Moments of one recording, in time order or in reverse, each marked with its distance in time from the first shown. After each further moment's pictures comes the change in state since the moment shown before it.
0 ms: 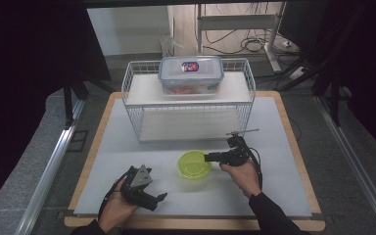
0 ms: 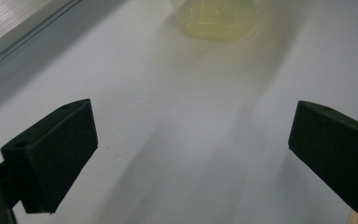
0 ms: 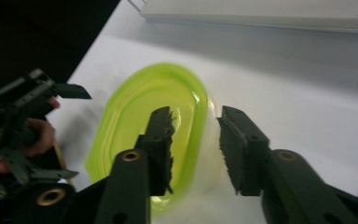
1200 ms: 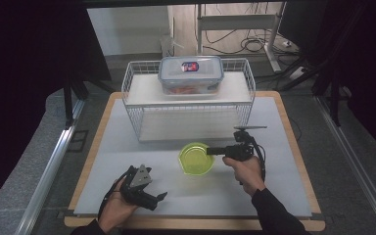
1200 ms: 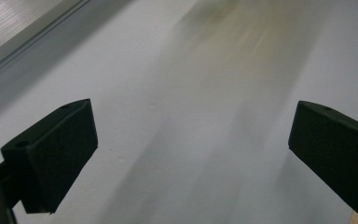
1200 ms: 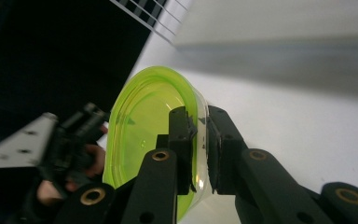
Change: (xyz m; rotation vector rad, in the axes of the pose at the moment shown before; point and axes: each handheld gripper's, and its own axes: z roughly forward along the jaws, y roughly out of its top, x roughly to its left) left arm 0.000 0.001 -0.002 -0.012 0.012 -0.002; right arm 0.003 0.012 -0.024 -0.077 0.134 0.142
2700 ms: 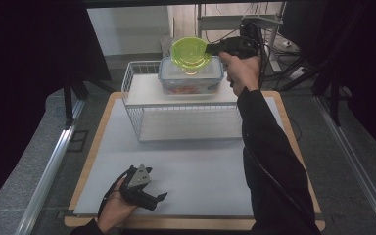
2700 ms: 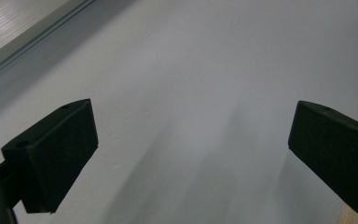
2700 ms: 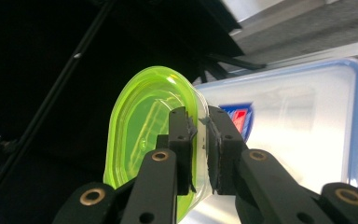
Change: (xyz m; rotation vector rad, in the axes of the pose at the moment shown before) left arm 0.000 0.000 -0.001 -0.025 -0.036 0.000; right arm 0.135 0.227 -0.050 -0.300 -0.130 0.058
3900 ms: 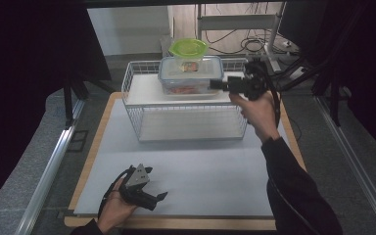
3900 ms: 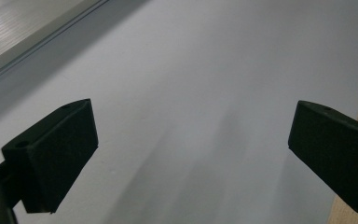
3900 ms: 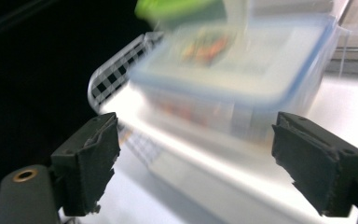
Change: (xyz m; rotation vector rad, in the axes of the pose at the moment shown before) left arm 0.002 0.000 -0.003 -0.044 -0.015 -0.022; right arm -0.032 -0.087 -0.041 0.001 -0.033 -0.462
